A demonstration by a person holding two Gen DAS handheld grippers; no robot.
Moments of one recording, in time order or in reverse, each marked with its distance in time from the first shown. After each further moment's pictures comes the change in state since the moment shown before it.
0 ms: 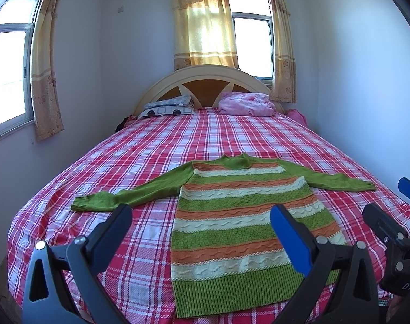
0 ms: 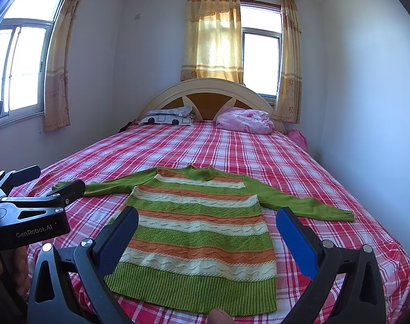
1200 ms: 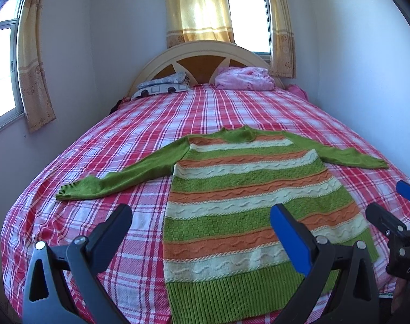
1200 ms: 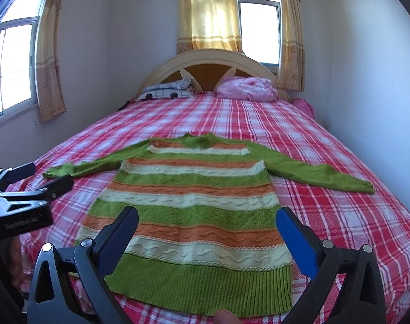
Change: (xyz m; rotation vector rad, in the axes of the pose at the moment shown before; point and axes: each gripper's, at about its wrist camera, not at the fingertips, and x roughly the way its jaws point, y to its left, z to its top) left arm 0.074 -0.009 -0.022 0.044 0.126 0.007; right arm 0.077 -0.031 -0.039 0.064 0.158 0.036
